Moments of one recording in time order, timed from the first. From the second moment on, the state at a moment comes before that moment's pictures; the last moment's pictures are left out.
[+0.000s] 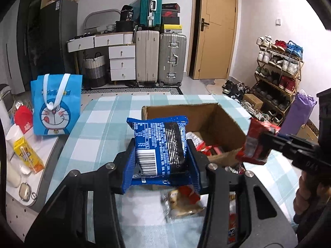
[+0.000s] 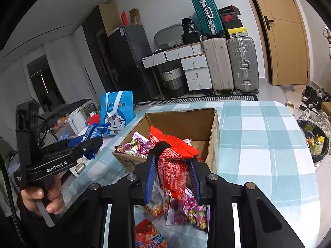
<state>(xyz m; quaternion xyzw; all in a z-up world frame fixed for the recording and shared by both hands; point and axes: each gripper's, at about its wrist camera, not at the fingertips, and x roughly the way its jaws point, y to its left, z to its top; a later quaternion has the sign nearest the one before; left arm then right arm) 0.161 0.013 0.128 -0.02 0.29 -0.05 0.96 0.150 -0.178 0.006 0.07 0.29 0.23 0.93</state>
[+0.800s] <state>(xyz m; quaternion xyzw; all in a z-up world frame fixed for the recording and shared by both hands) 0.253 -0.032 0.108 -0.01 0.31 -0.07 0.95 0.209 -0.170 0.010 0.09 0.28 0.23 0.93</state>
